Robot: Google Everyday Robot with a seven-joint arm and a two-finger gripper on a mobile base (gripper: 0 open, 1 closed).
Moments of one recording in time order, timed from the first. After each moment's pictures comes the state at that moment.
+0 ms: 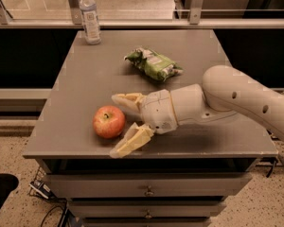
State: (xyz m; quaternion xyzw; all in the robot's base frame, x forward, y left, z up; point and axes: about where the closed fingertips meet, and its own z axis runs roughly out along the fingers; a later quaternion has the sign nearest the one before) arm 0.458 0.051 0.842 -0.61 0.55 0.38 0.44
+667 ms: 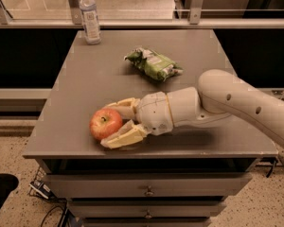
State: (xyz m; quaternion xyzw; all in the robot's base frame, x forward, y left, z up) arm 0.455 0.061 0.841 -0.60 0.53 0.40 0.45
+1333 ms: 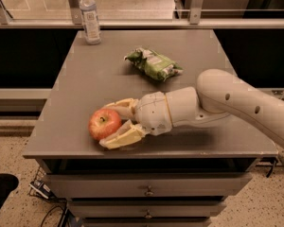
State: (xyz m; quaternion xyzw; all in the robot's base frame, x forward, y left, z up) arm 0.453 0.065 0.842 -0.60 0.52 0.40 0.44
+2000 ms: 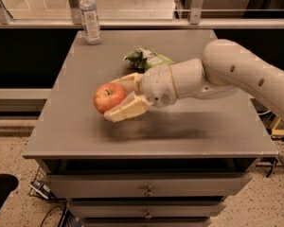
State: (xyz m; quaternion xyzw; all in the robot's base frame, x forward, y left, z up) arm 0.499 0.052 0.883 -0.59 0.55 0.39 0.44
